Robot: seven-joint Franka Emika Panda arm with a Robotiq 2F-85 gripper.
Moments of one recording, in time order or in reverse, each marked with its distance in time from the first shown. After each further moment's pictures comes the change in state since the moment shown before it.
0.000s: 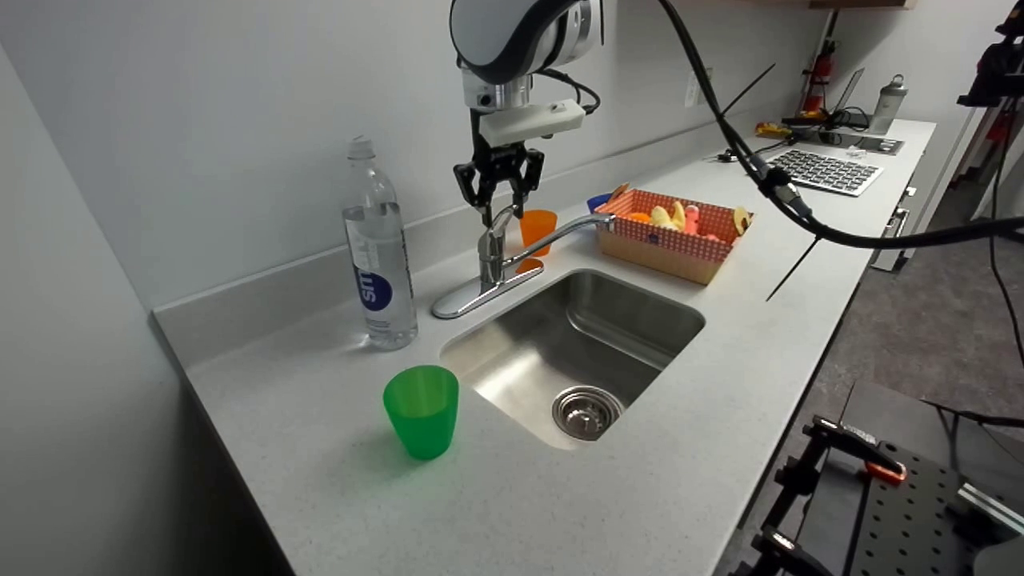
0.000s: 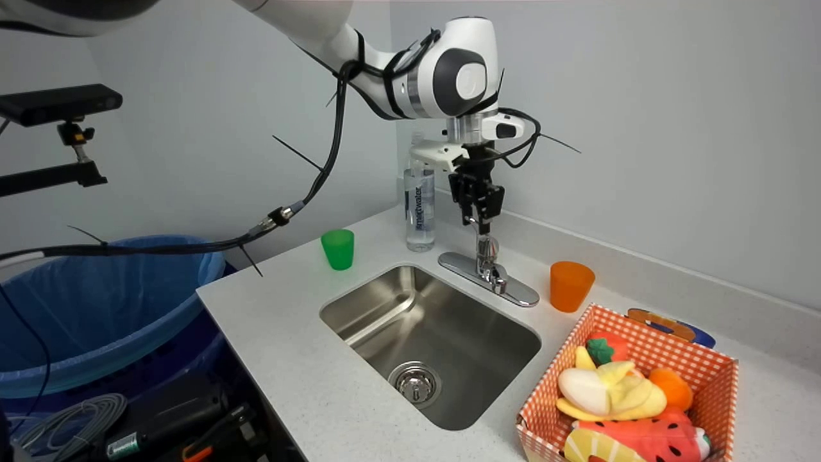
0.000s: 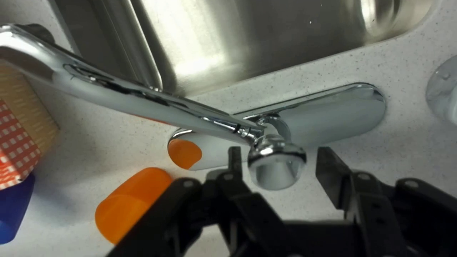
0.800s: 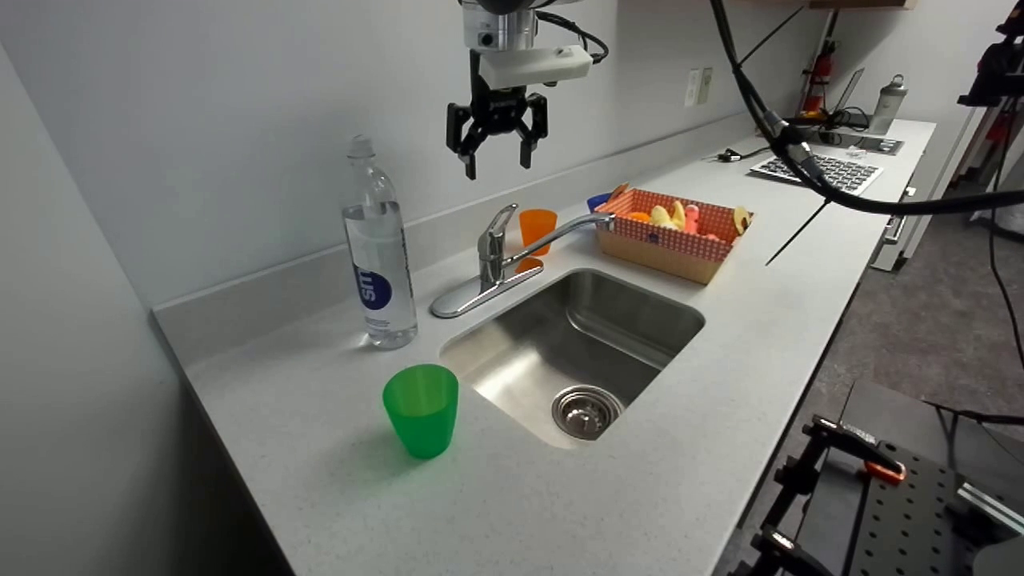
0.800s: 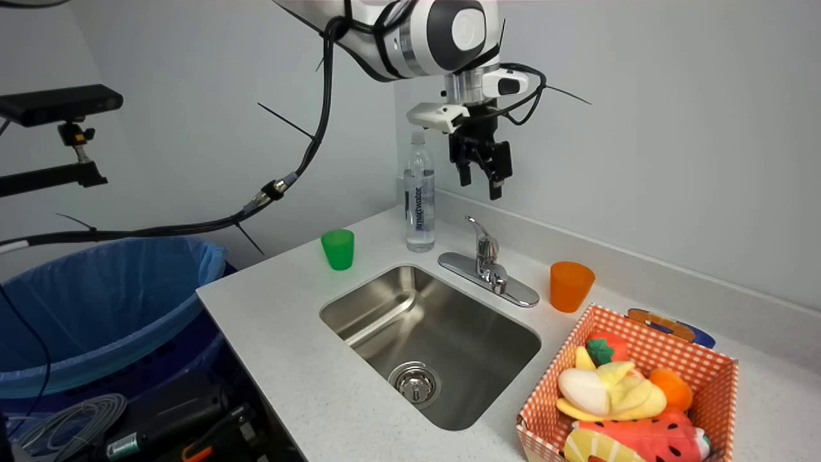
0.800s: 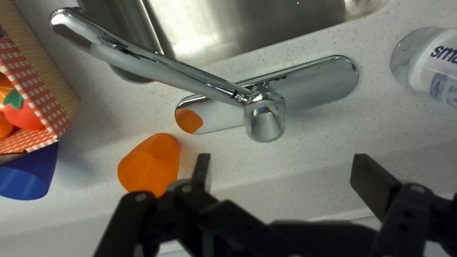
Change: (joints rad) arm 0.000 -0.086 0.000 0.019 0.000 -0.038 0.000
